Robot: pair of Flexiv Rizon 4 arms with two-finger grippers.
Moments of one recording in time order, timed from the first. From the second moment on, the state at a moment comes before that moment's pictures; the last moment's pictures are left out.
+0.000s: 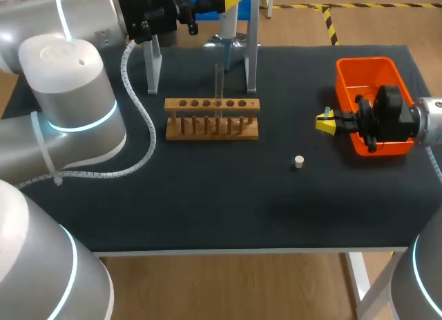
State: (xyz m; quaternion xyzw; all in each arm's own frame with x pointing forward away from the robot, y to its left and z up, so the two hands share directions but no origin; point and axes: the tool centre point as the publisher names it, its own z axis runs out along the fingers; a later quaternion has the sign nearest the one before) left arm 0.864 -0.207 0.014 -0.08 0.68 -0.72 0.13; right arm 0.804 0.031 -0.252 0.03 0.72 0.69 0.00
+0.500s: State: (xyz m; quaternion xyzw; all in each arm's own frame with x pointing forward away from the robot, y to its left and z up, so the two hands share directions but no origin) left arm 0.862 -0.197 0.019 -0.08 0.67 -0.72 0.14; right arm 0.804 0.031 -0.252 0.03 0.72 0.69 0.00
